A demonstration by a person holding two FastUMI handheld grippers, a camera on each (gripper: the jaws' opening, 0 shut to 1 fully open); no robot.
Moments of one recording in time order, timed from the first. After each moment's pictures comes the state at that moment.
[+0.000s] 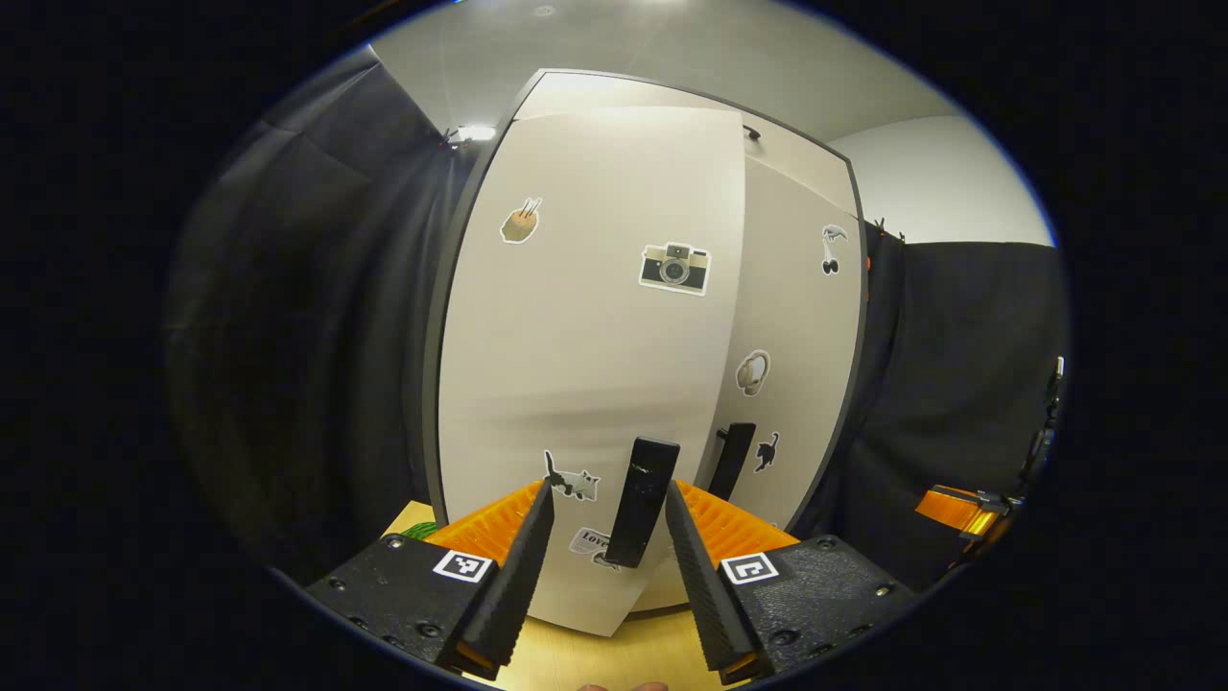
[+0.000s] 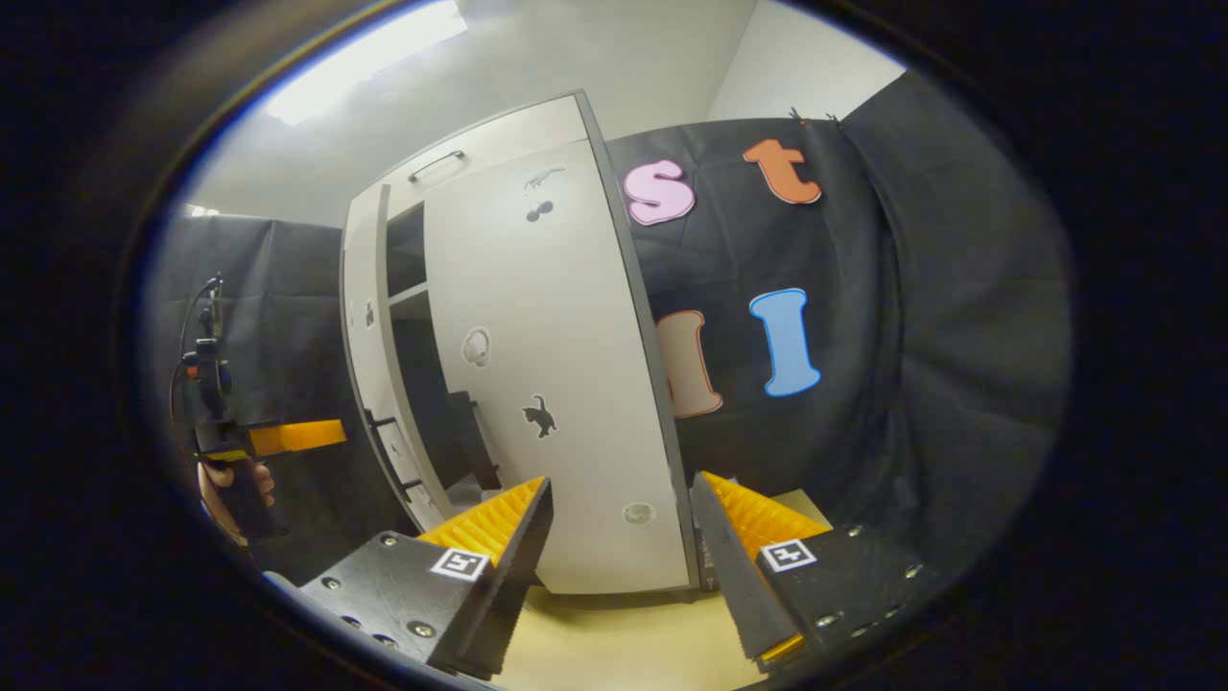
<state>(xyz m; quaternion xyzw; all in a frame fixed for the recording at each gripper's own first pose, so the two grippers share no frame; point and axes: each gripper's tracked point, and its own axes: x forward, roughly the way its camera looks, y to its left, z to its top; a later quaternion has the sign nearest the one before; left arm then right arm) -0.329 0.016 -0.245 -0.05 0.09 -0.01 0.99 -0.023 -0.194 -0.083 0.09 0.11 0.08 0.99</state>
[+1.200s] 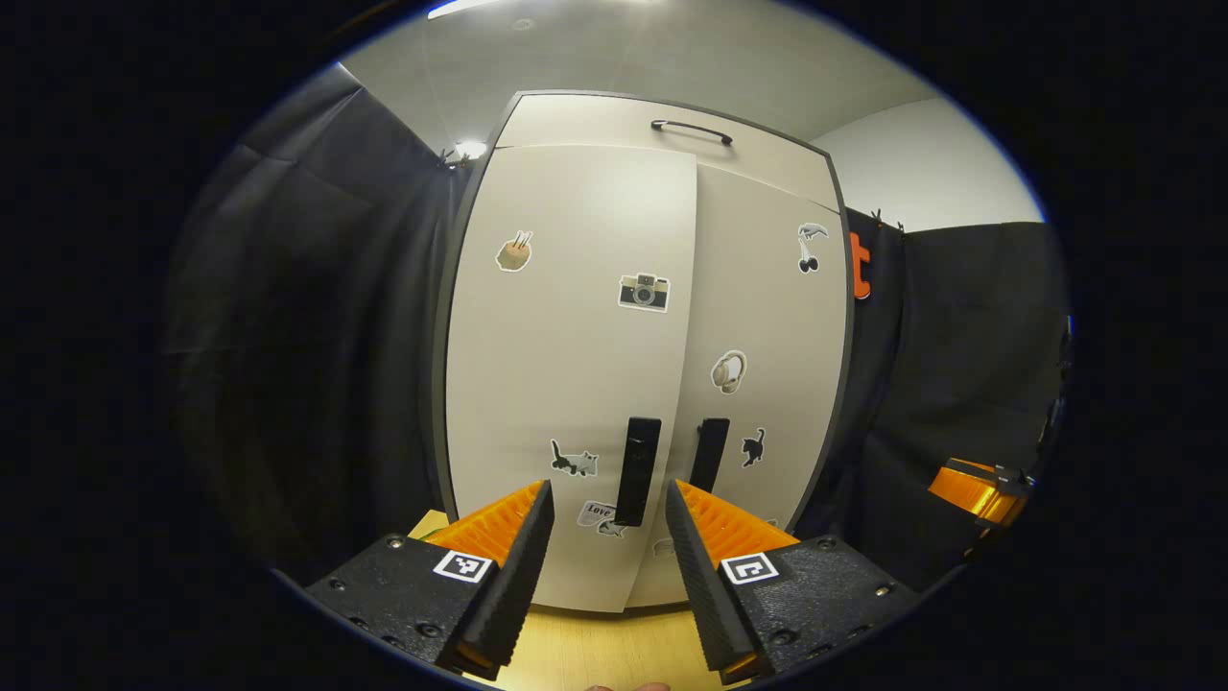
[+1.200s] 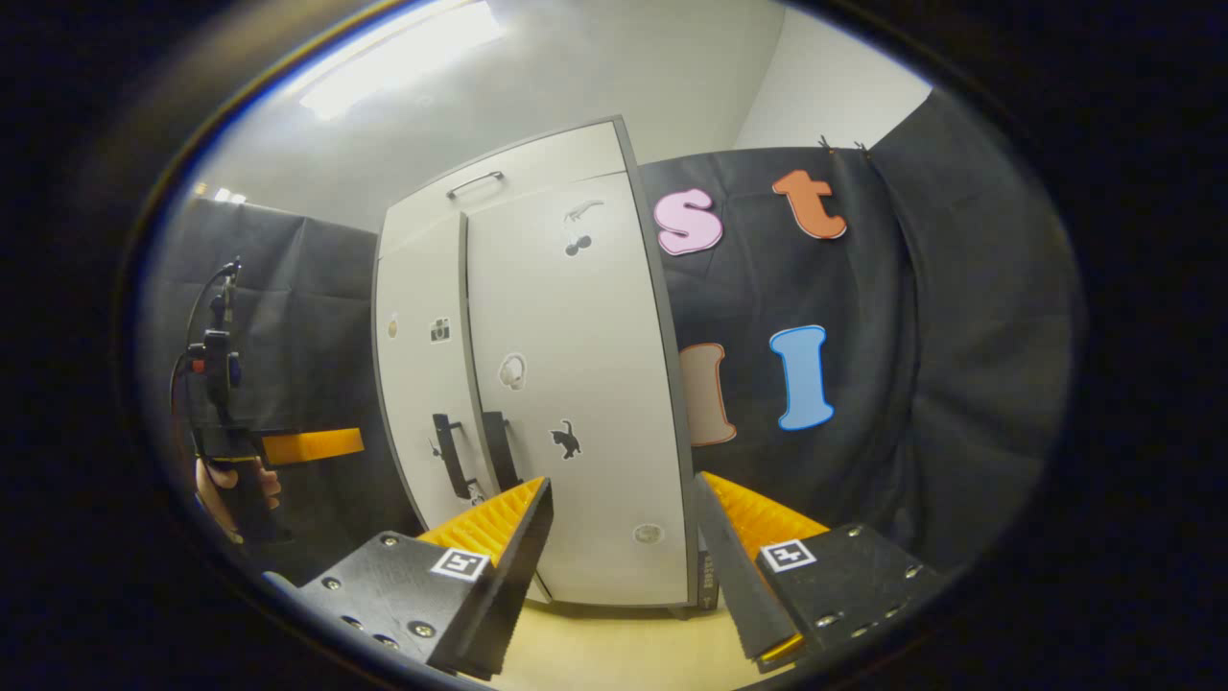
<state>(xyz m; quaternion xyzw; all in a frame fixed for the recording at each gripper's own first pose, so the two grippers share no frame) -0.351 0.003 -0.237 -0.02 0.07 0.01 1.00 -0.039 -0.187 -0.051 0.07 0.07 0.11 0.99</state>
